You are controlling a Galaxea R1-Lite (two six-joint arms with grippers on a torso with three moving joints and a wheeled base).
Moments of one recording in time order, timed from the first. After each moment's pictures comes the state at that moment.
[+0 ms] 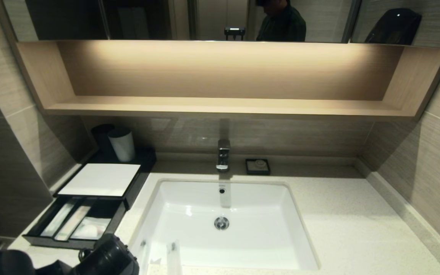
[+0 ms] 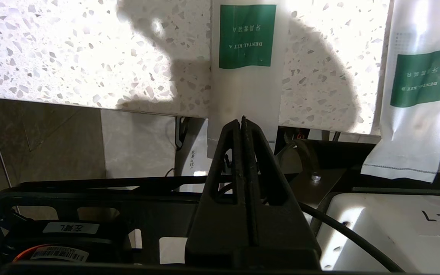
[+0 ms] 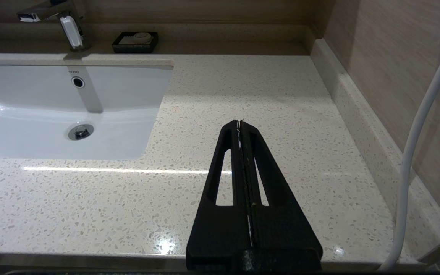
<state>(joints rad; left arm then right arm) -0.72 1.59 -0.43 0.16 0.07 -0.76 0.00 0.00 0.00 0.01 -0.01 0.00</state>
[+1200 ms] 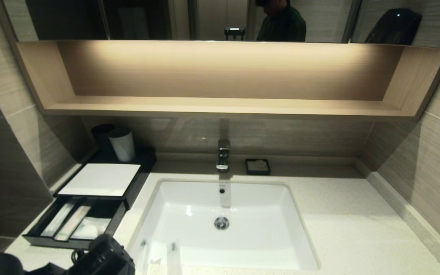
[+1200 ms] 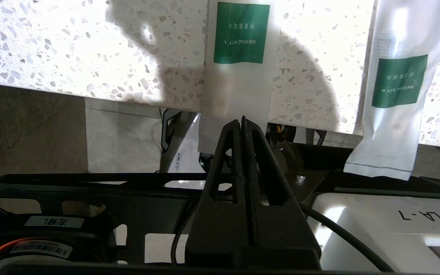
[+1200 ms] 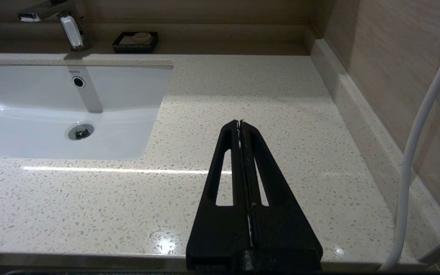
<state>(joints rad) -0.74 1.56 -0.43 0.16 0.08 -0.83 0.00 0.00 0.00 0.01 -0.01 0.00</state>
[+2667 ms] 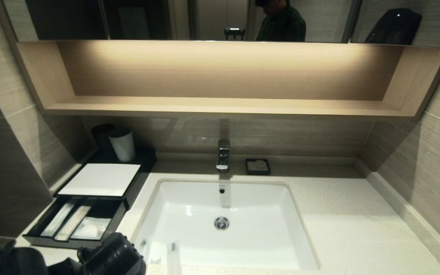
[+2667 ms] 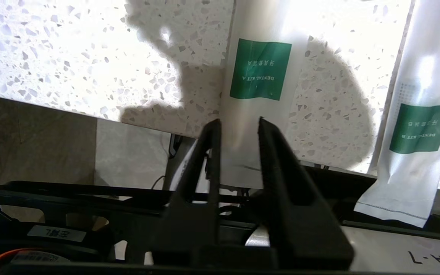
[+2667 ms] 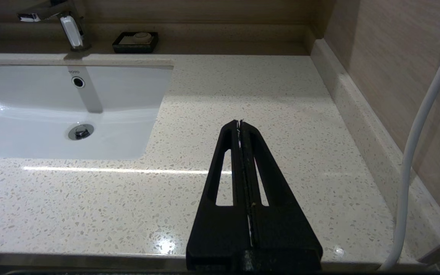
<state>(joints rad) -0.72 1.64 -0.44 0.13 0.14 -0.86 0.00 0.00 0.00 0.01 -0.01 0.00</state>
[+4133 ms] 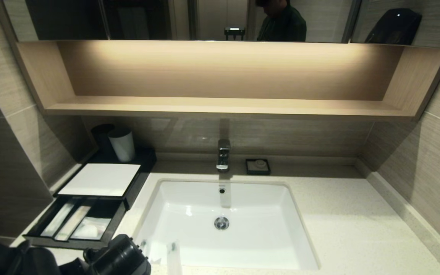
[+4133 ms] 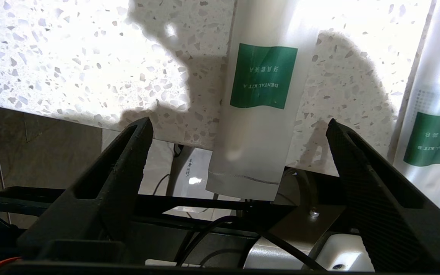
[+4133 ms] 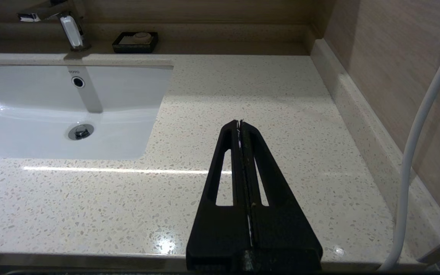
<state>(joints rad) -0.72 1.69 -0.44 0.10 0.15 -0.85 0.00 0.00 0.00 0.01 -0.01 0.00</state>
